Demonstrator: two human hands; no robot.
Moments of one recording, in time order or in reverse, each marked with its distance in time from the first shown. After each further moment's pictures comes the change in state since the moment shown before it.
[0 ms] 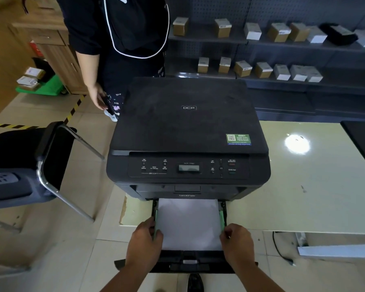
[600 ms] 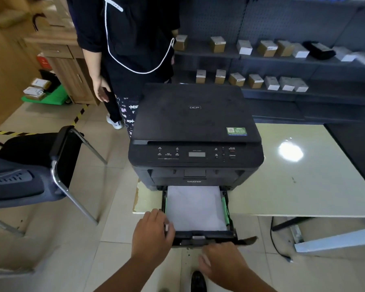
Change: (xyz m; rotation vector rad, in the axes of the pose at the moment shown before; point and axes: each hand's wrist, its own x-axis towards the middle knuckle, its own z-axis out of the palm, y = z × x) left_hand -0.053 -0.009 -0.038 0.458 0.096 0.454; right_hand -0.106 -0.008 -0.004 -0.595 -0.205 -0.829
